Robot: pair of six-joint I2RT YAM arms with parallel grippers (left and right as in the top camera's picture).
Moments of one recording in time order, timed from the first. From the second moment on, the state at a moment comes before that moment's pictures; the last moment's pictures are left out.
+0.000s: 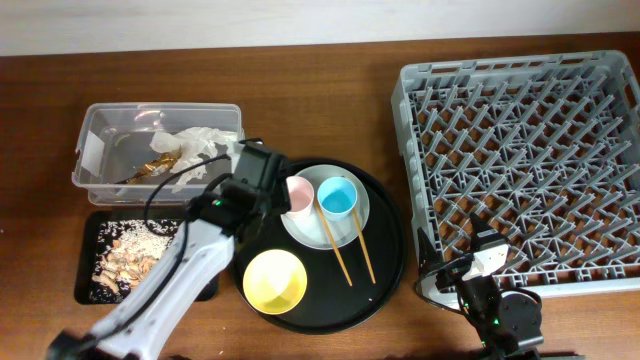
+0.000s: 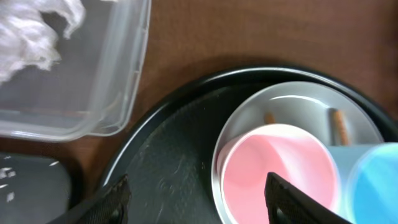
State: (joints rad) left arm -0.45 1.46 1.00 -0.57 -0.21 -0.52; right arm 0.18 0.01 0.01 -0.07 -0.08 0.05
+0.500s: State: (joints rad) left arm -0.45 1.59 1.00 -0.46 -0.16 -0.51; right arm 0.18 0.01 0.01 -0.07 -0.08 0.05
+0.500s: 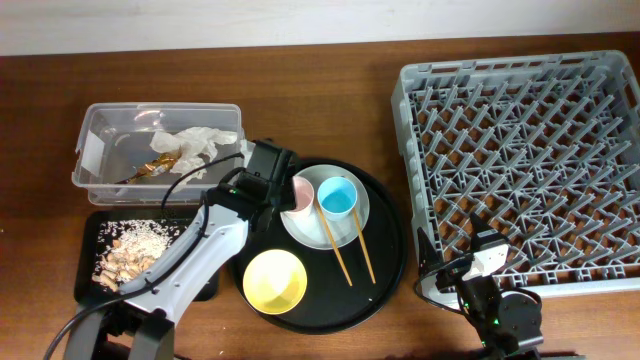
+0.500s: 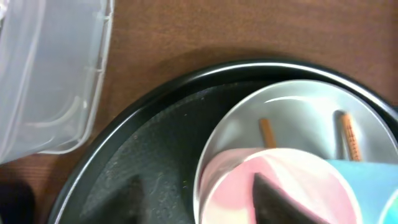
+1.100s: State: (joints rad) left arm -0.45 1.50 1.02 -0.49 -0.11 -0.51; right arm 0.18 0.01 0.01 -0.07 -0.08 0.05
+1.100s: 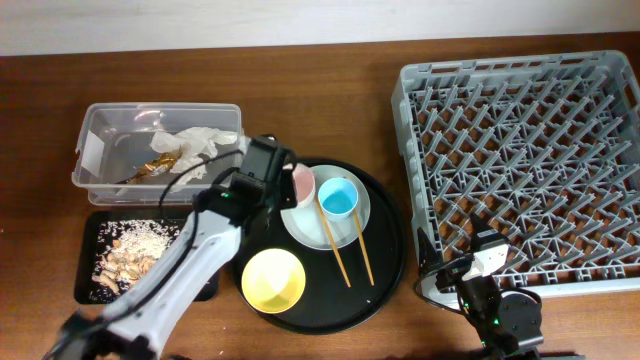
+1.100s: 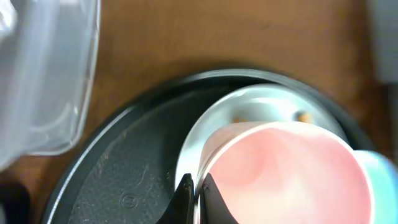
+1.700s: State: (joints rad) left arm -0.19 1.26 1.16 -0.58 0.44 -0.51; right arm 0.18 0.02 0.01 -0.07 -0.08 0.05
